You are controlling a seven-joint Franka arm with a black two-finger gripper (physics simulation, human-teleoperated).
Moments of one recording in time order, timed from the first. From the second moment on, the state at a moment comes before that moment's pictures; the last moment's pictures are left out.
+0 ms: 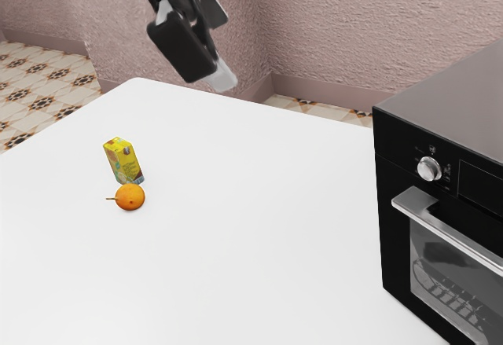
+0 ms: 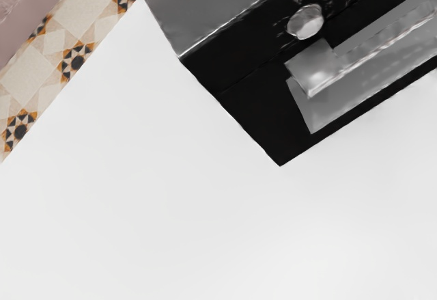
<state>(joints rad) -0.08 -0.14 -0.58 -1.19 0.10 1.48 0.65</state>
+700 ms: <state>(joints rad) -0.14 -0.02 -0.64 -1.46 -0.03 2.00 1.48</state>
